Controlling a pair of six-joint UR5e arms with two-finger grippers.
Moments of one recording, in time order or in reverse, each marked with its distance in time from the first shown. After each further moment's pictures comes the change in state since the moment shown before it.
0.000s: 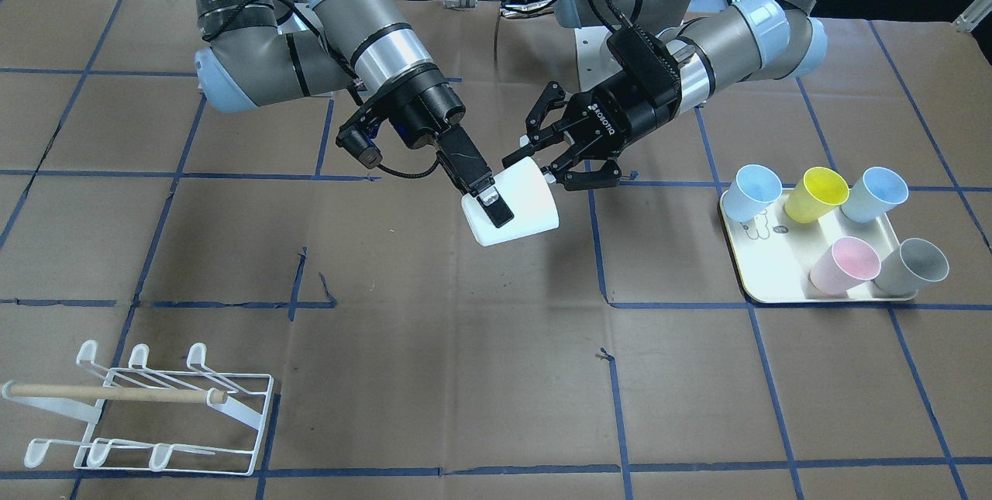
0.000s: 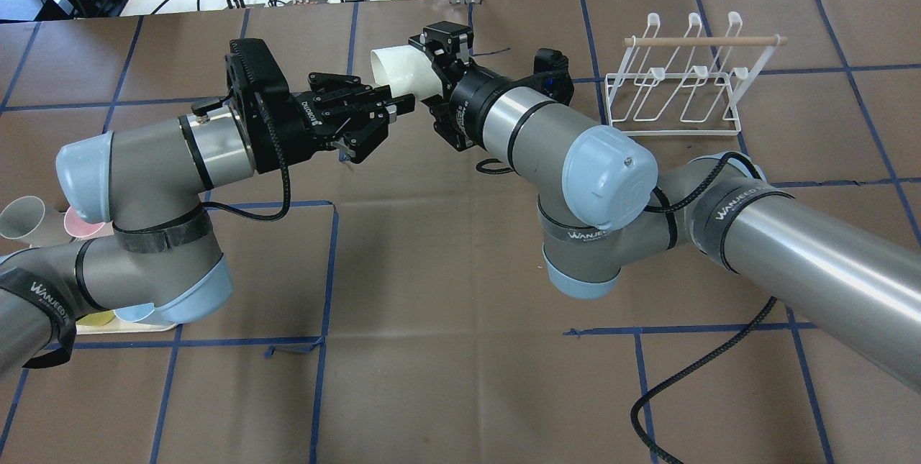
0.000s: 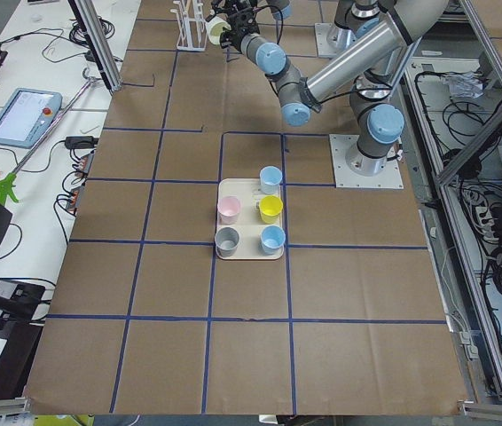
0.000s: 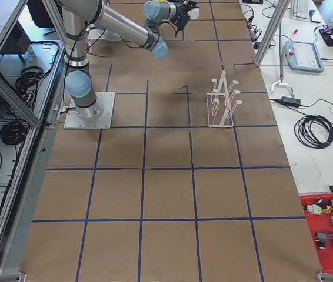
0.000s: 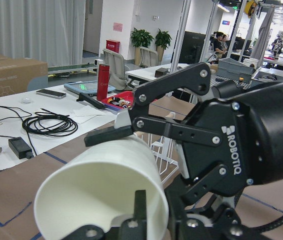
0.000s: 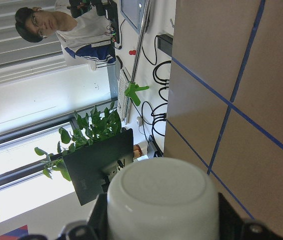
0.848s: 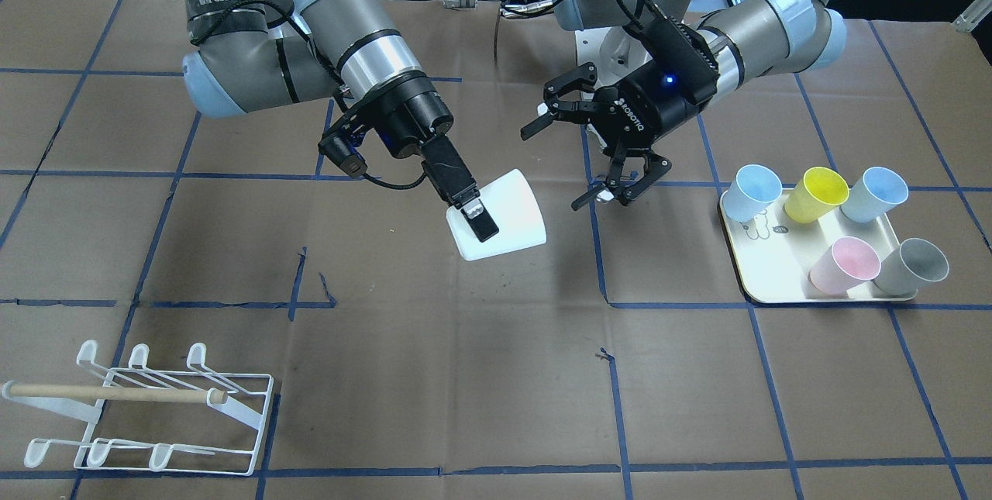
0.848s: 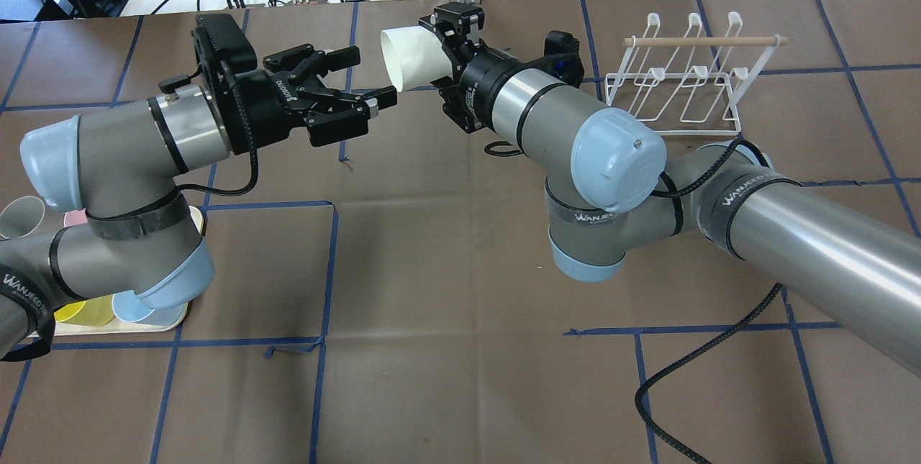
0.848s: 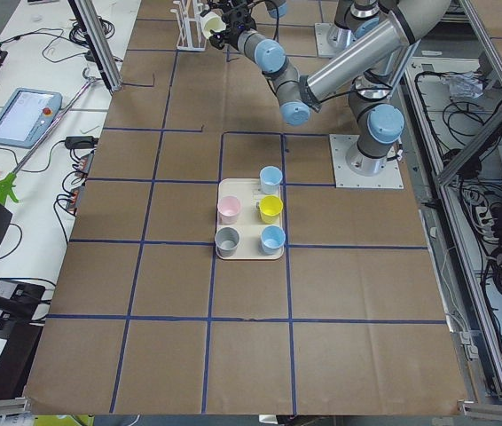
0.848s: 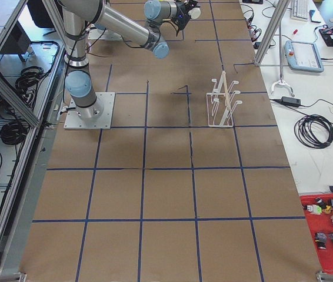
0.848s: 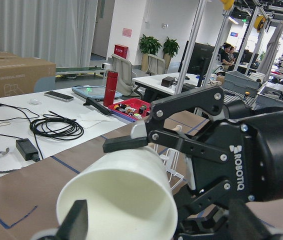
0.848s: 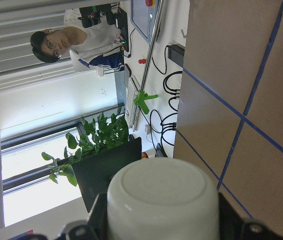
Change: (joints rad) left arm 0.063 0.027 0.027 0.000 -0.006 -0.092; right arm -0.049 0.012 -0.032 -0.004 -0.001 -0.045
